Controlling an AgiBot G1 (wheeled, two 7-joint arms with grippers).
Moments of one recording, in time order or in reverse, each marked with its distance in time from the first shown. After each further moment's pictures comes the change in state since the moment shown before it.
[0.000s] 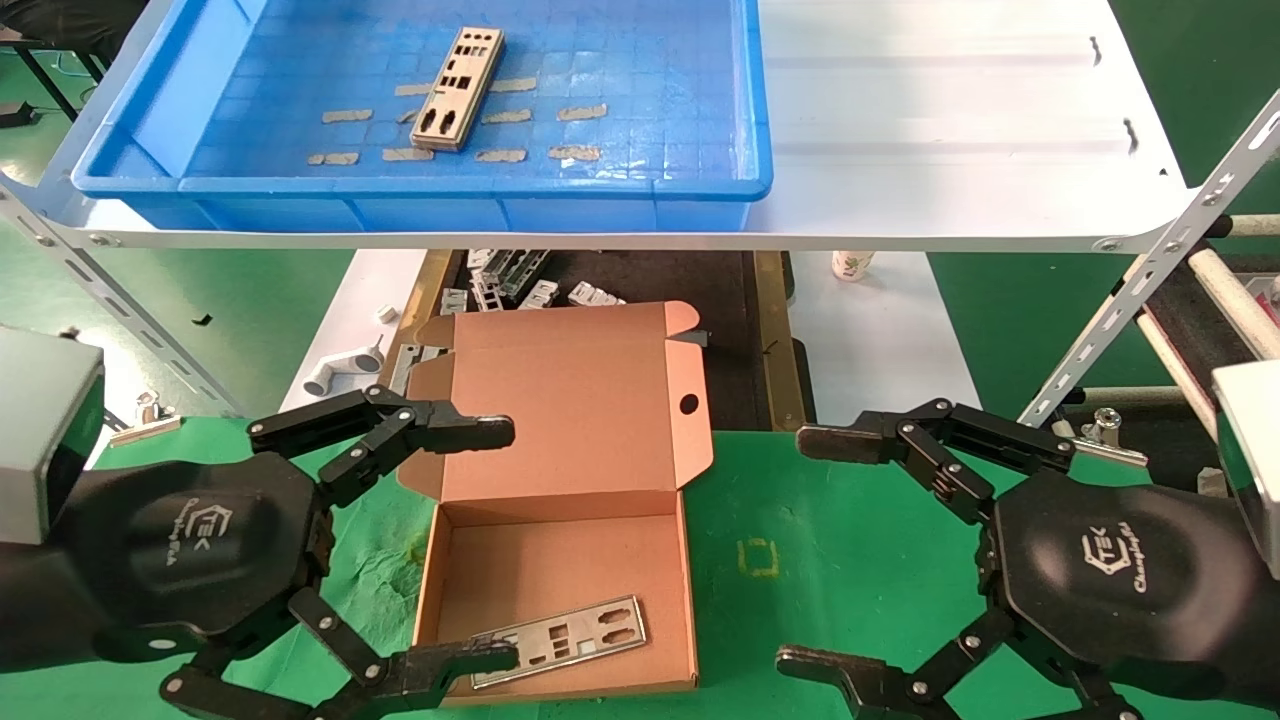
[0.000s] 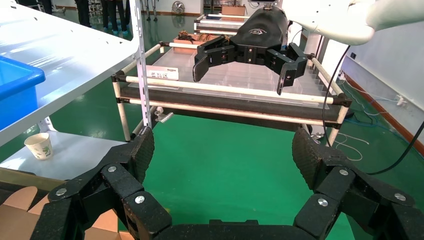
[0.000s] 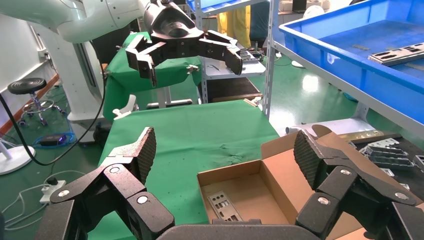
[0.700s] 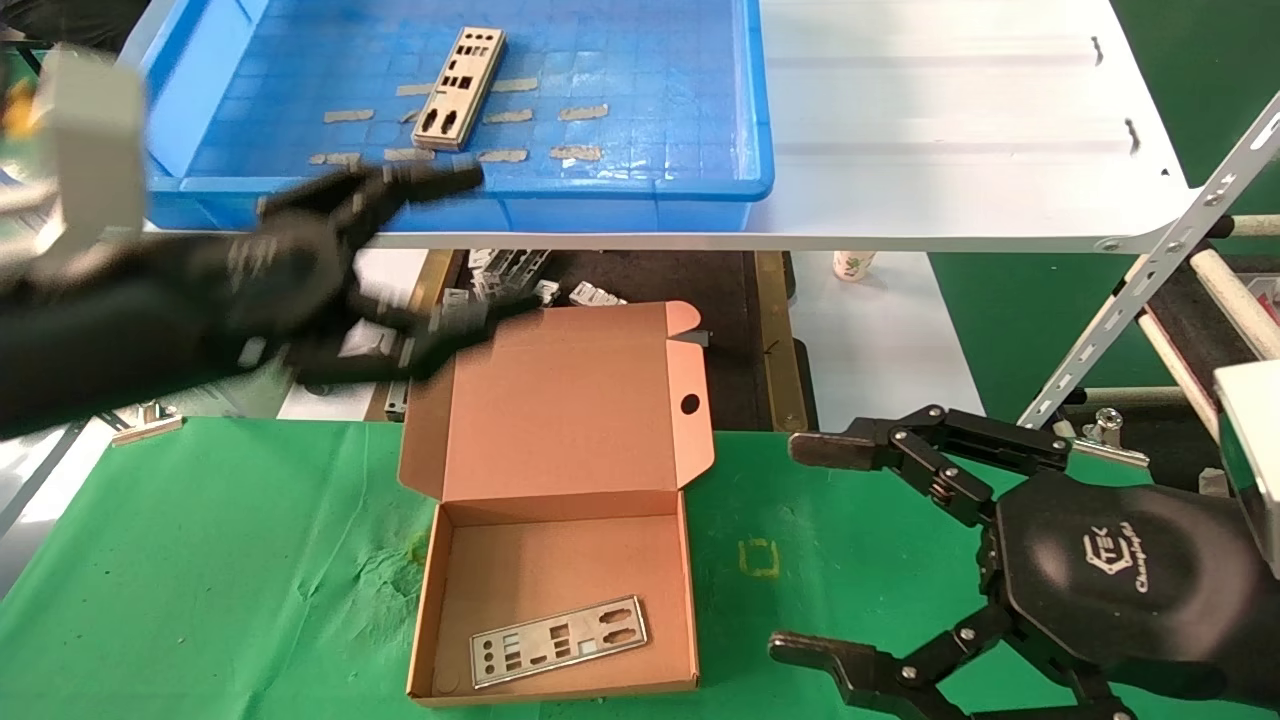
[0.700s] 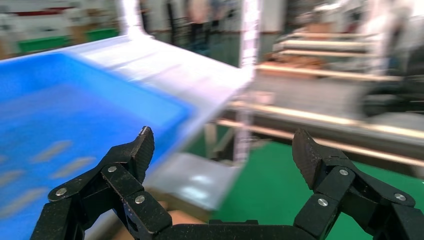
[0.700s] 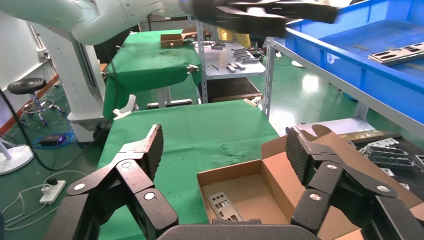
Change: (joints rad) left arm -0.192 0.128 0.026 0.131 0.158 -0.288 -0.032; right arm 0.000 0.000 0.000 -0.001 0.000 0.000 0.000
